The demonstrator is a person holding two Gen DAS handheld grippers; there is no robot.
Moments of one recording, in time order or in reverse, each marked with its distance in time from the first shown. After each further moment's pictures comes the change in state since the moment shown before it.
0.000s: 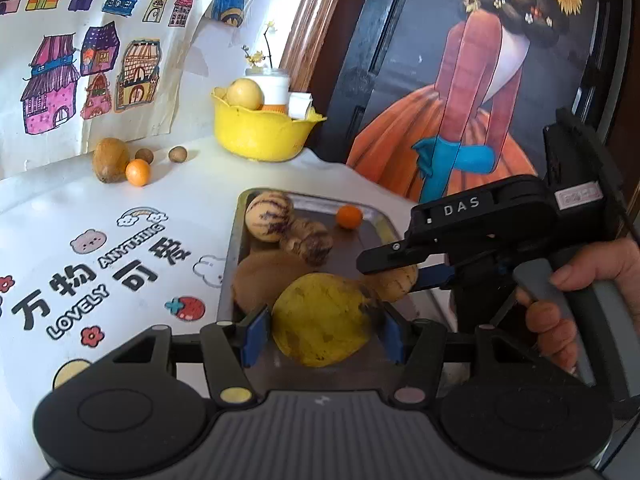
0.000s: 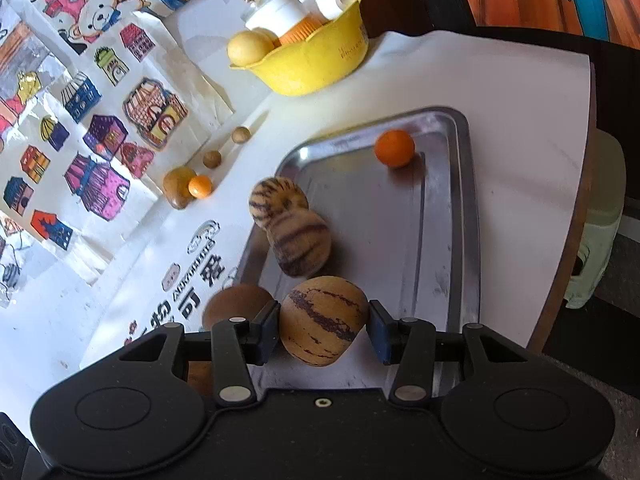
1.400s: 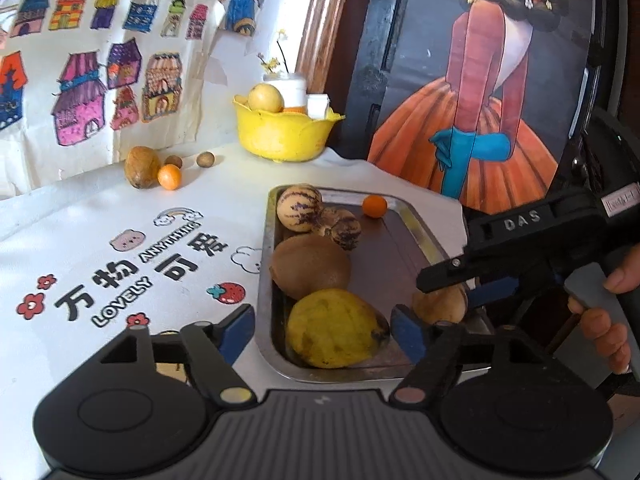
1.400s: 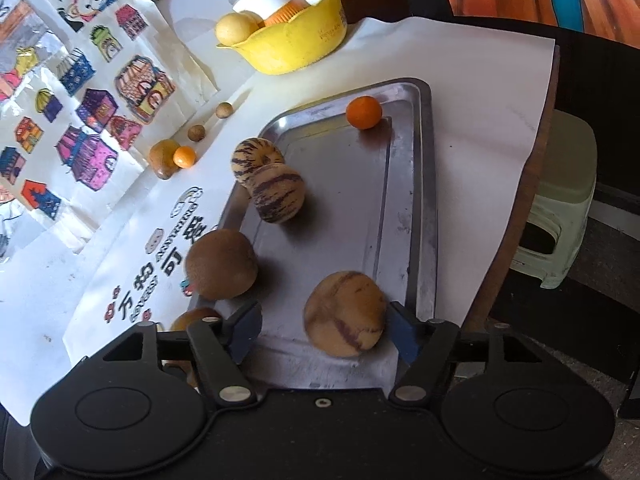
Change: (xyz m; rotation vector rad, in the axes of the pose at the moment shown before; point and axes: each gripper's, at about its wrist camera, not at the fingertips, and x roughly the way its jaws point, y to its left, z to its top) left arm -0.026 0.006 -0.012 0.056 -0.026 0.078; right arm -0.029 -0.004 -0.034 -0.004 0.021 -0.060
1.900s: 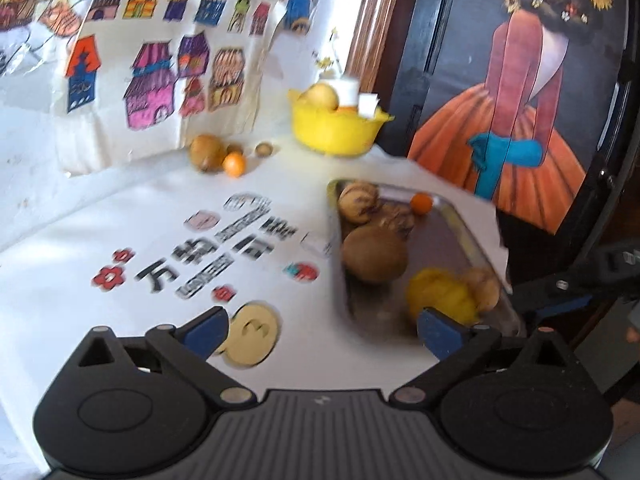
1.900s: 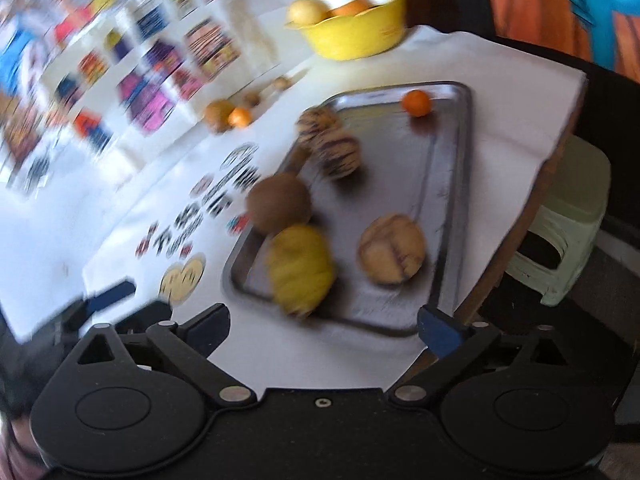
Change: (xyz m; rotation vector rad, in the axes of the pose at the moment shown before) left arm -0.041 0.040 -0.002 -0.059 0.053 0.085; right arm -0.040 0.037 -0.044 -0.198 0.030 0.023
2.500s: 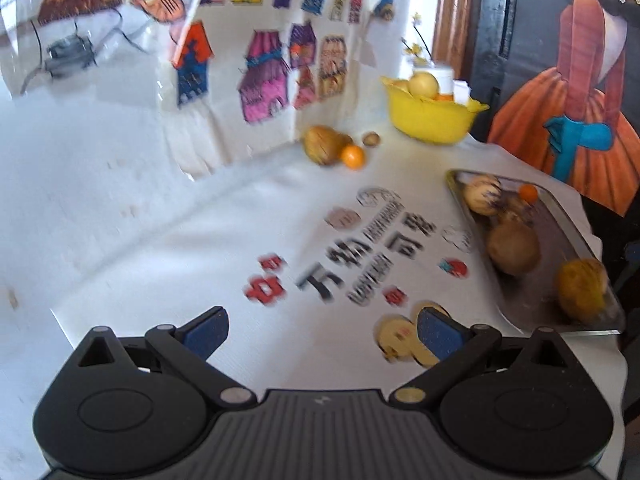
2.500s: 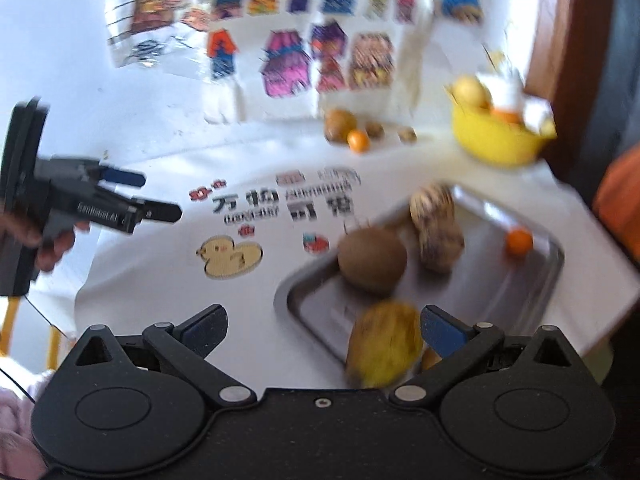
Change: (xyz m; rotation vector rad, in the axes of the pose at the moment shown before) left arm -0.014 0.090 0.025 0.032 0.041 0.200; right arm 0.010 0.079 0.006 -0.586 -0.131 0.006
